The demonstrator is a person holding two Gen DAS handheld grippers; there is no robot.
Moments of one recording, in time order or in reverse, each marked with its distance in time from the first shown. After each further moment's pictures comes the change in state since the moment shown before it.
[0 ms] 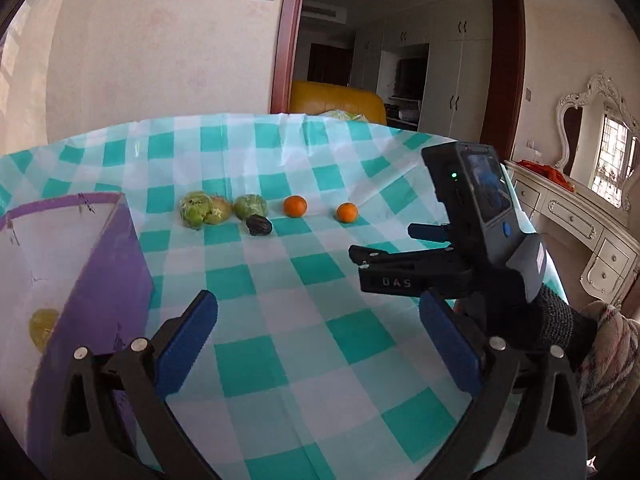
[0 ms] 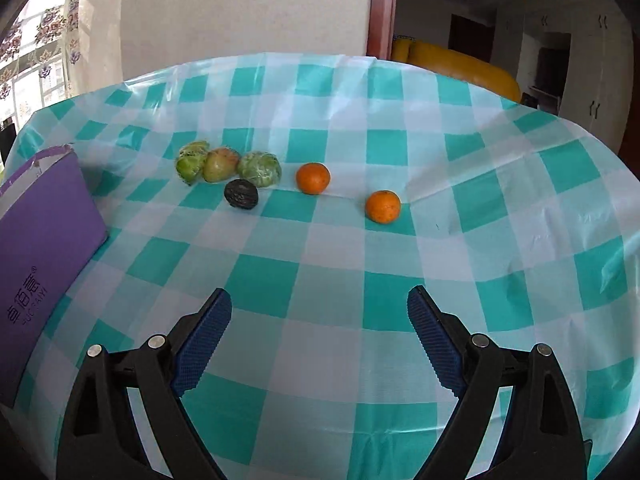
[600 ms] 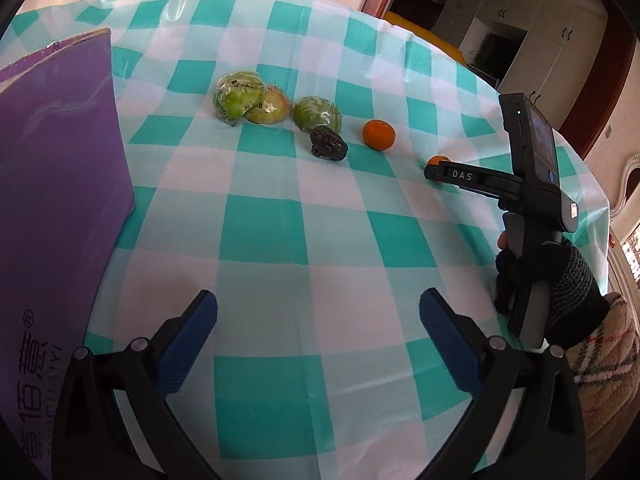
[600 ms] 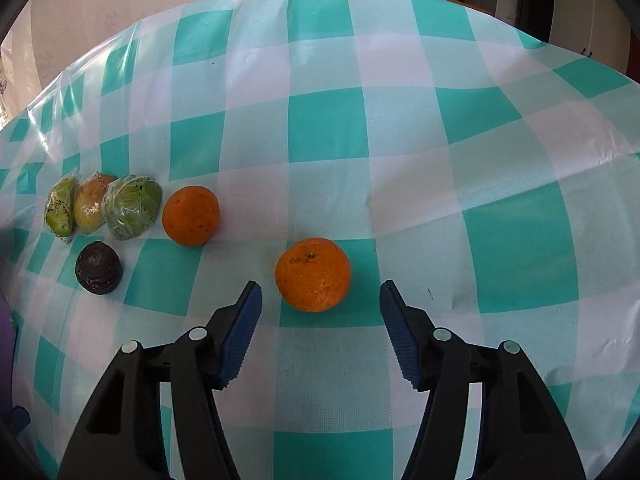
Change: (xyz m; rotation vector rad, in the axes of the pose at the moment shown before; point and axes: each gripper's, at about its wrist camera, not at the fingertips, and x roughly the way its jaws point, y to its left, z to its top) left arm 0.107 0.066 0.004 -0.272 0.238 0.091; right arm 0.130 -0.050 0.062 0.099 0.169 -0.053
